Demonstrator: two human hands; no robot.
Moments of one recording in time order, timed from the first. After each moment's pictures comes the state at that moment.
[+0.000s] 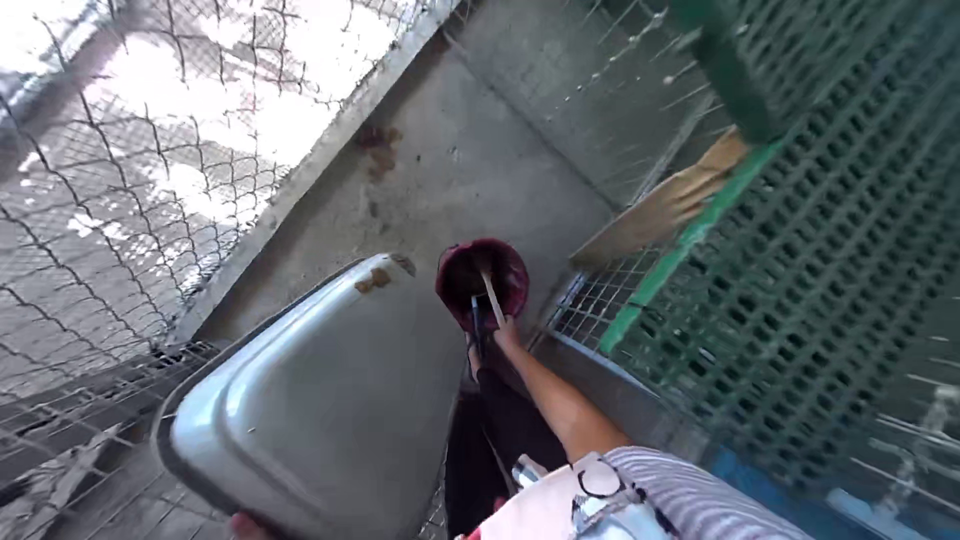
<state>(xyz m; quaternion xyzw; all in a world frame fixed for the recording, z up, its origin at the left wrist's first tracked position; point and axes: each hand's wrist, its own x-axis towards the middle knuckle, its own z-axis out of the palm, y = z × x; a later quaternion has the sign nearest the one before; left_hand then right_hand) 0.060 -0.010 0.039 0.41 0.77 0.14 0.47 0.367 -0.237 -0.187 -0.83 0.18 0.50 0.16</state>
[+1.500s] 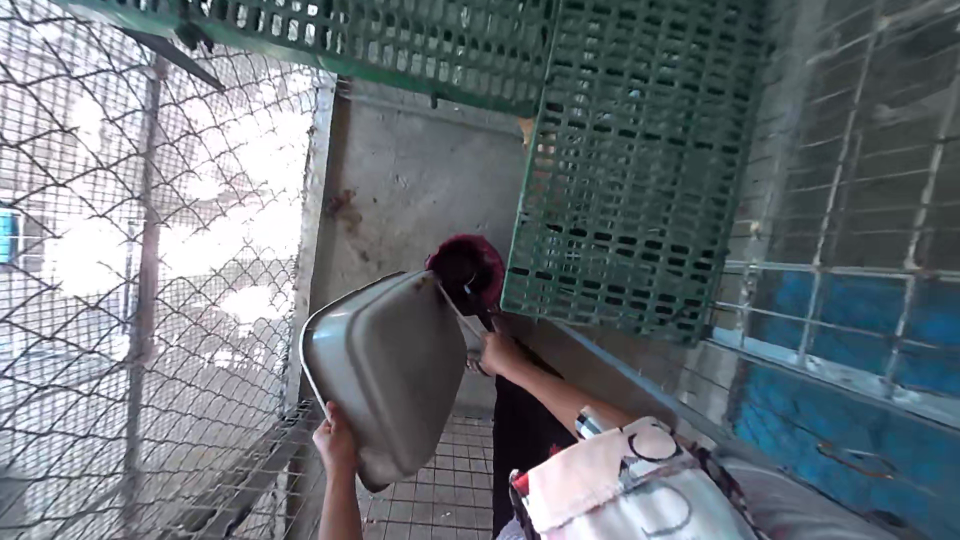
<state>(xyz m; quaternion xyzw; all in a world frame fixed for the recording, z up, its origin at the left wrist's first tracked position) 0.204 0.051 0.082 0.72 0.59 -0.11 0.35 0.356 -0.228 0.063 -0.77 0.06 0.59 0.23</state>
